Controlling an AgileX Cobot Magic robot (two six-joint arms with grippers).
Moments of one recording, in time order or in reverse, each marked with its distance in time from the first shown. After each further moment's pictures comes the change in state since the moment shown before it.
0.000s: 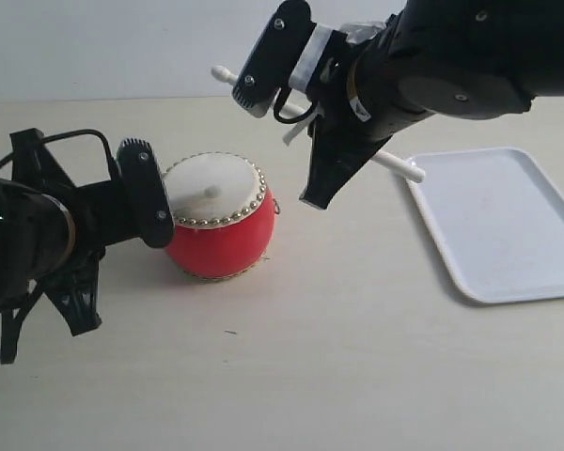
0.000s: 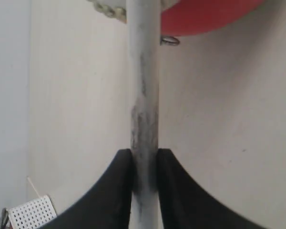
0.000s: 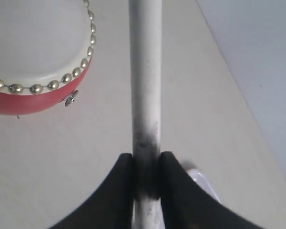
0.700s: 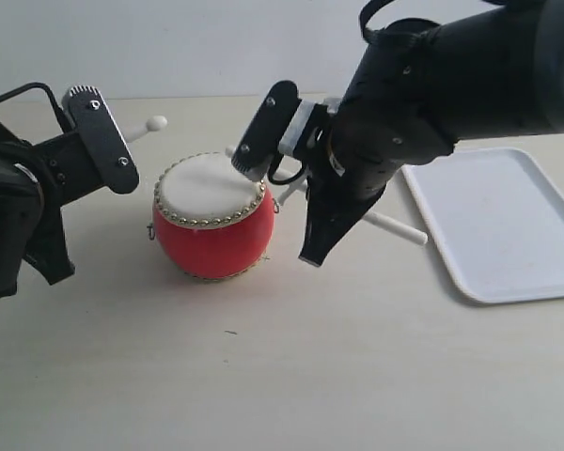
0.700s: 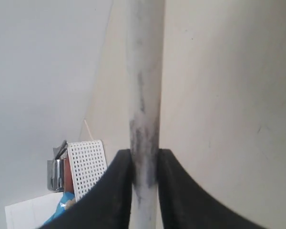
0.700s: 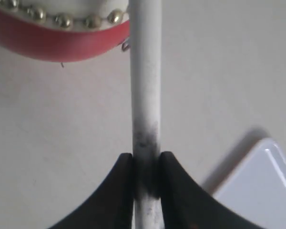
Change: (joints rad) left arm 0.003 -0.035 -0.017 0.167 0.244 -0.244; right arm 0.000 0.152 0.000 0.155 0.071 -0.079
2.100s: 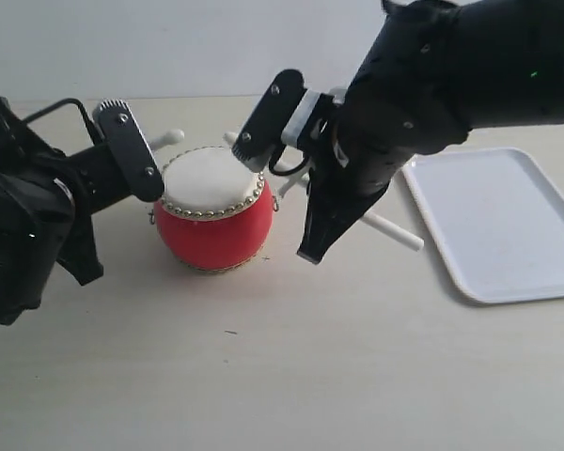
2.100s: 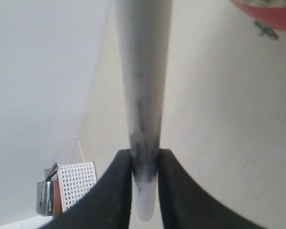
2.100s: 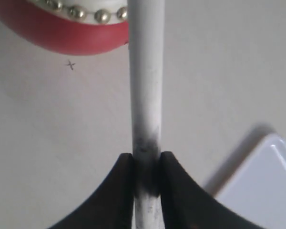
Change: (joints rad) left arm 0.004 0.075 -0.001 0.105 -0.066 -0.135; right arm 0.000 -0.030 0.000 0.062 0.016 -0.017
